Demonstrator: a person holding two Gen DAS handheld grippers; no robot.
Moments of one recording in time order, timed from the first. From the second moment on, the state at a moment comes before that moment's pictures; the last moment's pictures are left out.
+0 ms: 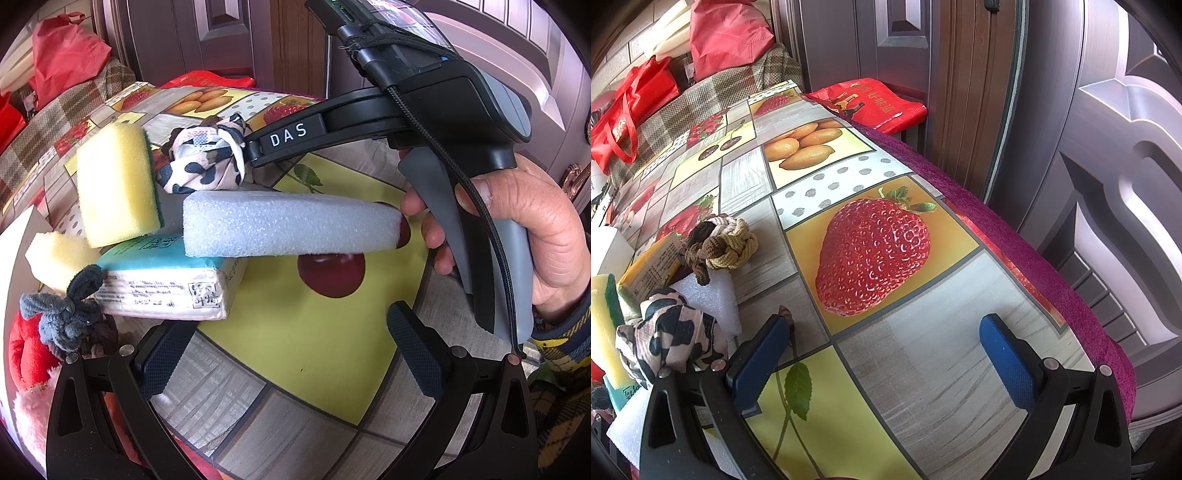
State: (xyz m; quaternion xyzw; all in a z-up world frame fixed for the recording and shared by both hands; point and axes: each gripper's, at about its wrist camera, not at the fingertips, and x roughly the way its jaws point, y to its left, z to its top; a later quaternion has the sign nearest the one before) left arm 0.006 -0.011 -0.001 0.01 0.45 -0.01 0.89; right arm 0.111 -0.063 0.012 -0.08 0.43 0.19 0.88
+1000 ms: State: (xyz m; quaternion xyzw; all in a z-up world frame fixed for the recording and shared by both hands) left arm -0.187 0.090 0.063 -0.11 0.31 0.17 0.93; right arm 0.111 -0.063 0.013 -0.08 0.43 0.19 0.88
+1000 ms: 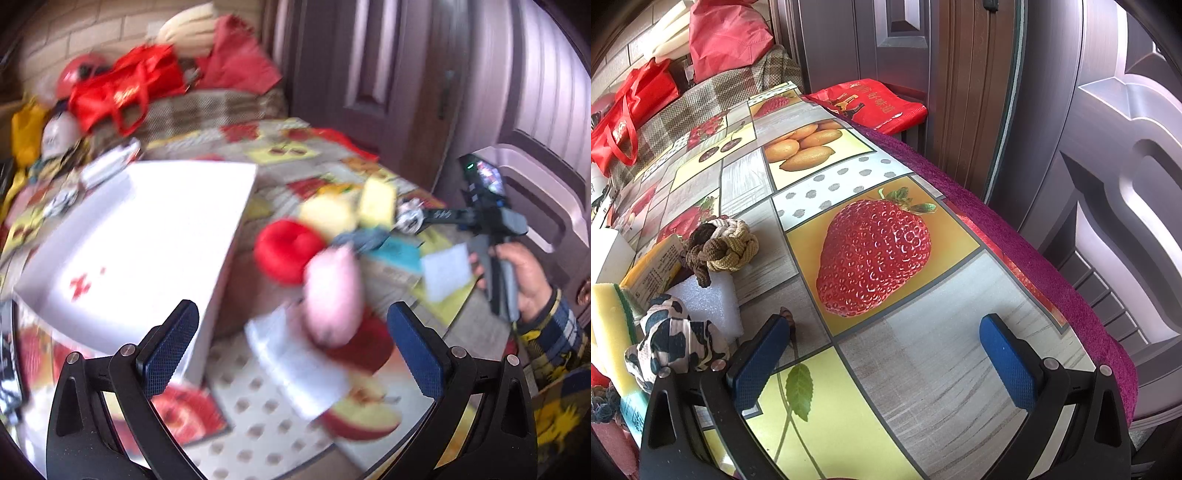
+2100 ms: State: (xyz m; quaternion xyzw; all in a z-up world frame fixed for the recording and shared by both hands) left arm -0.157 0.080 0.012 -0.13 0.43 0.14 0.88; right arm -0.004 -0.056 0.009 -0.25 0.35 0.62 0.66
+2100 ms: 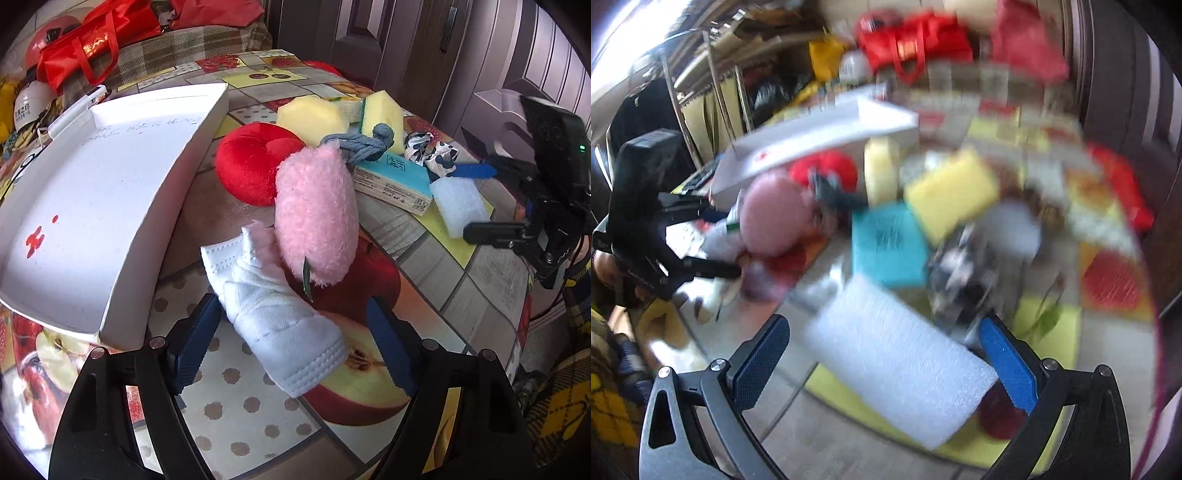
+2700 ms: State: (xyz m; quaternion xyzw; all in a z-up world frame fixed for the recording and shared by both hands) left arm -0.155 0.082 0.011 -0.11 0.43 0.16 0.88; right arm -0.046 -0.062 -0.005 -0.33 0.31 0.62 0.64
